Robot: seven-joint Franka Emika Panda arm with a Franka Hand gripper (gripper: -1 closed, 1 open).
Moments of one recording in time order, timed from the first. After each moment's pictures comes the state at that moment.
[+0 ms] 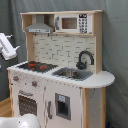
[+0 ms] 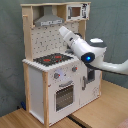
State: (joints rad) arm -0.89 -1.26 1.26 -1.80 -0.59 2.37 -0.07
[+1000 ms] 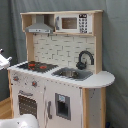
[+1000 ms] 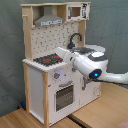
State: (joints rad) arm -0.82 -1.30 1.36 -1.87 -0.59 2.56 -0.20
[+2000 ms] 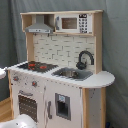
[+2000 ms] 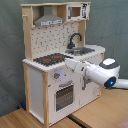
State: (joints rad) arm -0.60 -1.30 1.38 -2.08 -0.59 2.62 -0.19
